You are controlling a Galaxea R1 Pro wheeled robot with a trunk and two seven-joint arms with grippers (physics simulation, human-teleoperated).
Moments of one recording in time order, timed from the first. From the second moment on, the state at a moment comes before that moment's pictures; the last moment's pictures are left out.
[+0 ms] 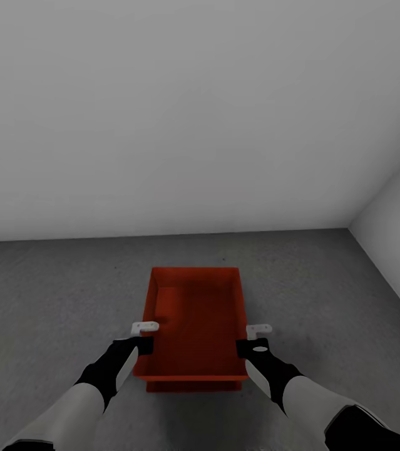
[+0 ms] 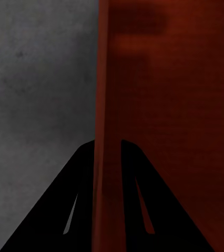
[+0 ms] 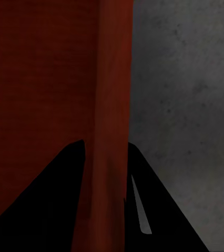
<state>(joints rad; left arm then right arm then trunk) -0.69 -0.07 -0.03 -0.49 0.07 0.37 0.11 -0.79 0.09 0.58 -0.23 -0.47 0.08 -0.29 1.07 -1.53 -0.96</state>
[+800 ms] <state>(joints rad) -0.69 -0.07 -0.03 -0.50 0.07 0.37 0.11 -0.79 0.09 0.57 -0.23 -0.47 0.07 -0.29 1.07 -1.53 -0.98</state>
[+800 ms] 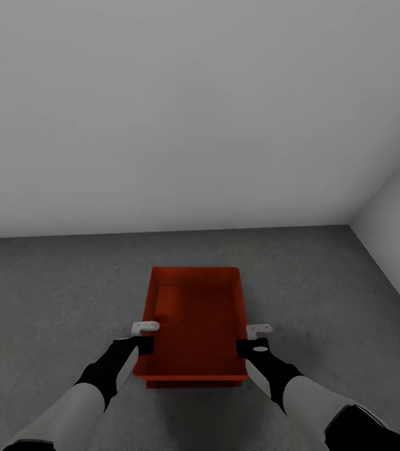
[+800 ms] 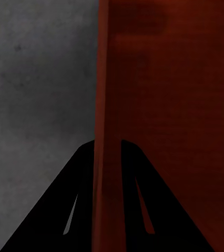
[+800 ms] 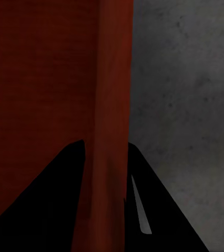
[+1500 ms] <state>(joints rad) -0.69 -0.07 -0.03 -0.50 0.07 0.38 0.11 -0.79 0.09 0.57 -0.23 -0.47 0.07 -0.29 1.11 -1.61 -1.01</state>
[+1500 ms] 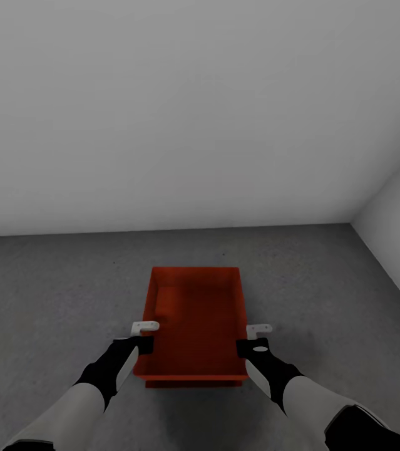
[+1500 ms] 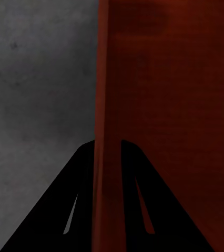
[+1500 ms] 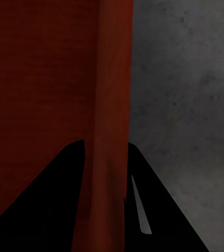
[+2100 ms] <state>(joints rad) -0.69 -0.07 -0.03 -0.50 0.07 0.38 0.11 -0.79 0.09 0.57 -0.23 -0.47 0.07 -0.29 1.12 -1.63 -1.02</state>
